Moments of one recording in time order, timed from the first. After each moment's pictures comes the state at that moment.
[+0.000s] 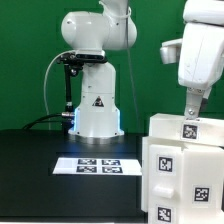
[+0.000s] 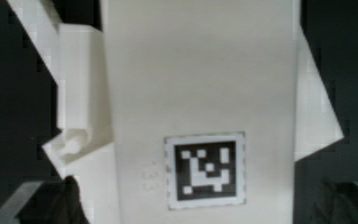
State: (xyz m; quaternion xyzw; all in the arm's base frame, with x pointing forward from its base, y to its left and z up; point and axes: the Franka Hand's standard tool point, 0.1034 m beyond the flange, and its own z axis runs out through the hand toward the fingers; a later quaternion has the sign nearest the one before) arm 0.610 0.113 0.175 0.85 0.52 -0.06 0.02
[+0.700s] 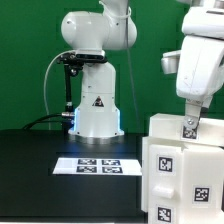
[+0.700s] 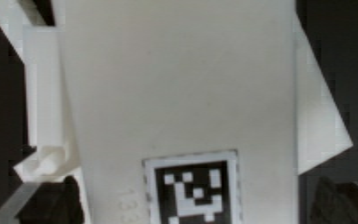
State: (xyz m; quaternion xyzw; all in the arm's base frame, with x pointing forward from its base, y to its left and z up) arm 0.606 0.110 0.162 0.86 0.50 -0.06 0.02
